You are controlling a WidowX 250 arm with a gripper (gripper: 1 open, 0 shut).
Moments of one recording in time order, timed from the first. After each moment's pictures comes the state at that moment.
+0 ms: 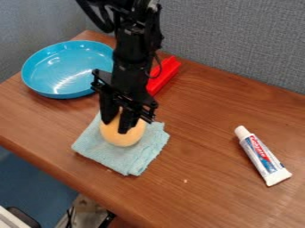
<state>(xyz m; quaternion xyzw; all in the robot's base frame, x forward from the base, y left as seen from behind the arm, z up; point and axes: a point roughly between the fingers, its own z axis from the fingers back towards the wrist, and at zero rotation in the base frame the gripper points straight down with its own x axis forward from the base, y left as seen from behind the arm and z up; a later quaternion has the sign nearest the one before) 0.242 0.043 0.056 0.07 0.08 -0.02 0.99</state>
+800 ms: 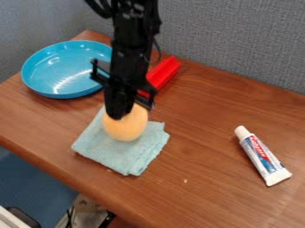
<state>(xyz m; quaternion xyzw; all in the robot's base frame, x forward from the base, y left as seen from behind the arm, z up) 0.249 0.048 0.080 0.05 0.07 -0.02 1.00</state>
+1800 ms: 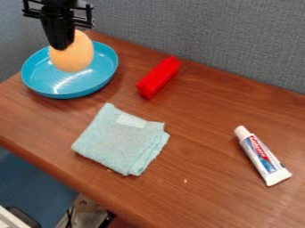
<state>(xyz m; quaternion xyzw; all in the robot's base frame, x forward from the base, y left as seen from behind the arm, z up) 0.269 0.148 0.139 0.02 0.01 0.12 0.99</state>
